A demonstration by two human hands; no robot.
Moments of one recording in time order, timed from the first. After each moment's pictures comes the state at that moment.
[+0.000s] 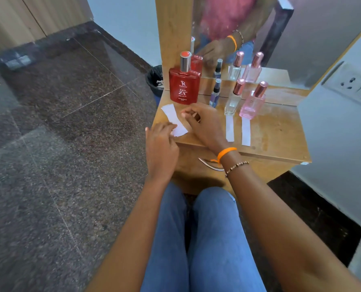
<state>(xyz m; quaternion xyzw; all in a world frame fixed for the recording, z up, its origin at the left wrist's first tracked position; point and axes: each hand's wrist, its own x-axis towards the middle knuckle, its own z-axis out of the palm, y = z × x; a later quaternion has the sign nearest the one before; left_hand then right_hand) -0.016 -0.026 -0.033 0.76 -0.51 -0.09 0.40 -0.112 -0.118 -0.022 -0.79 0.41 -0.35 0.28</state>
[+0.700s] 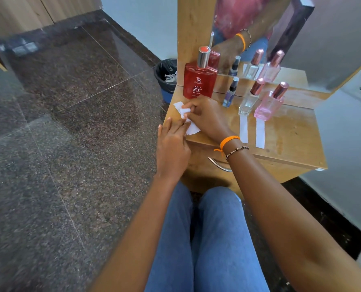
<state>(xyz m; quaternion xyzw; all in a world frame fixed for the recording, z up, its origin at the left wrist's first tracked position) -0.008 -0.028 -0.053 0.75 -0.56 -0.09 0.35 -0.084 -0.145 -0.032 -0.83 0.43 -0.24 0.27</state>
